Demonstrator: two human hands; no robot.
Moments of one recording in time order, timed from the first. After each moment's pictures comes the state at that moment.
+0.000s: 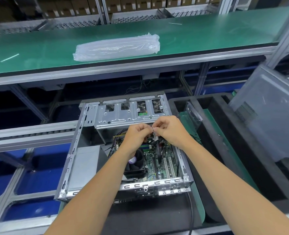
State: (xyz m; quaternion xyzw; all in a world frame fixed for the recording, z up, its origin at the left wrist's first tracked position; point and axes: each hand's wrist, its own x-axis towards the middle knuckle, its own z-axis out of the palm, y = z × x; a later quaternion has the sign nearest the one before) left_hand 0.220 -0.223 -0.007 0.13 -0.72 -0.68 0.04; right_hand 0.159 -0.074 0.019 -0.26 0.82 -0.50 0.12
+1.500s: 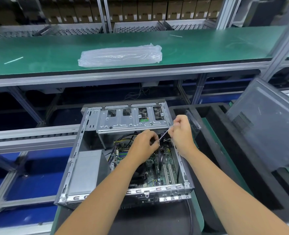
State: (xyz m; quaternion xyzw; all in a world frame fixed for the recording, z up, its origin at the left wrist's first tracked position) left_hand 0.217 -0.214 -0.018 0.01 -0.92 -0.37 0.10; right_hand 0.156 -0.076 0.006 -0.08 0.76 -0.65 0.03
